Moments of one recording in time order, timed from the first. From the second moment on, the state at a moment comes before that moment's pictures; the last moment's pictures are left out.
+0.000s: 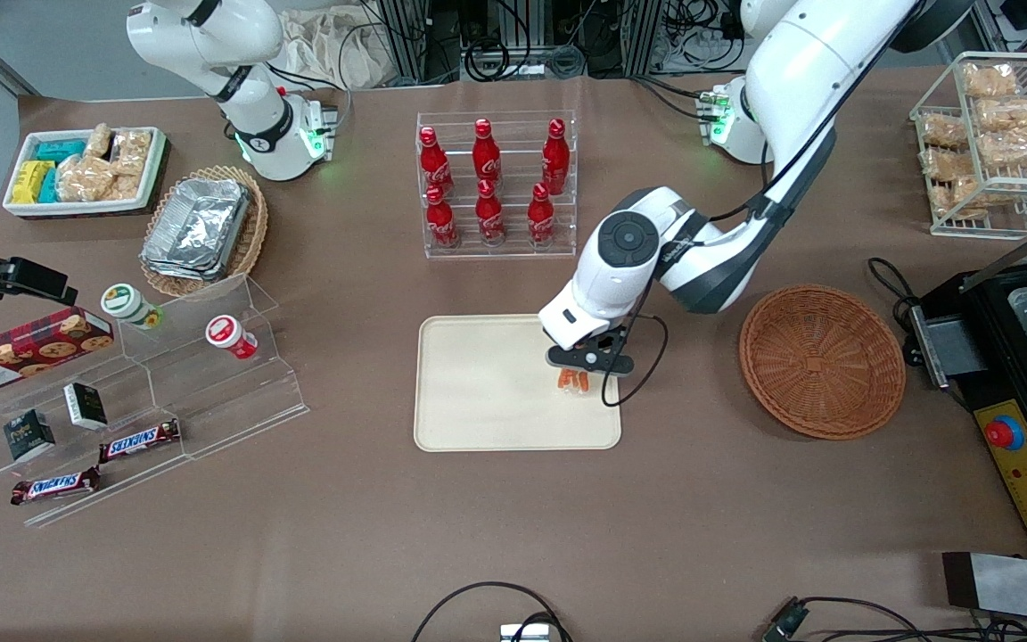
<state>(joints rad) -0.15 0.57 -0.58 -1.76 0.32 2.31 -0.72</state>
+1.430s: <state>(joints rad) -0.19 0.71 -0.57 -1.70 0.51 2.30 -0.83</state>
